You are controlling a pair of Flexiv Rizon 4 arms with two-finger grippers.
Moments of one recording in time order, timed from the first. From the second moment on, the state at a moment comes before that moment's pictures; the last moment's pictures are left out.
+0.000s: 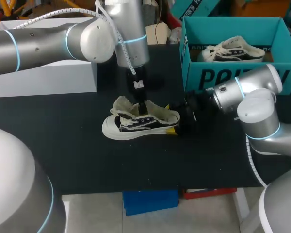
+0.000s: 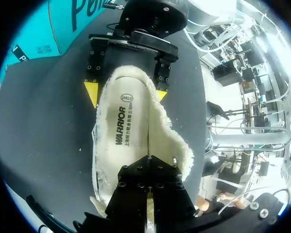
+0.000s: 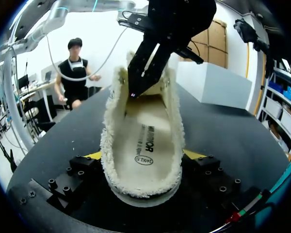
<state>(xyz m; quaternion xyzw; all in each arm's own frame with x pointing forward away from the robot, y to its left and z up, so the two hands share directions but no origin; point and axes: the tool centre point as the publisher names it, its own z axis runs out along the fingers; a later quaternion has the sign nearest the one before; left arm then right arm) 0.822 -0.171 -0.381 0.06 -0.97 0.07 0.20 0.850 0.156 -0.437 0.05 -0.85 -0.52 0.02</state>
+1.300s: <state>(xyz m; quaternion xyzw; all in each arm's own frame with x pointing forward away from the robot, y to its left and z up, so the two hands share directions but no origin) 0.812 -0.183 -0.416 0.08 -0.98 0.08 0.17 0.849 0.156 -0.438 0.05 -0.86 -0.52 0.02</state>
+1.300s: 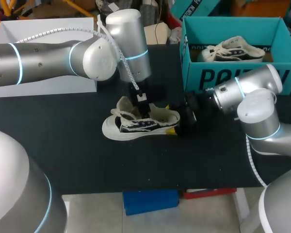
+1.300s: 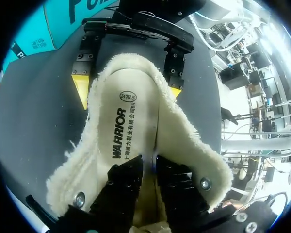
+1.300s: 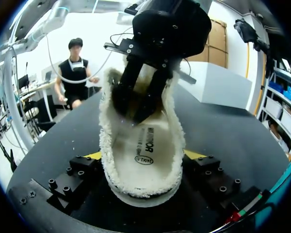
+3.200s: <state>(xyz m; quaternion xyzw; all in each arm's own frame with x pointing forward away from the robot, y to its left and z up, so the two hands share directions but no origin) 0.838 -0.160 -0.418 0.16 -0.95 -0.03 -0.26 0.850 0.157 -0.437 0.05 -0.85 -0.52 0.02</state>
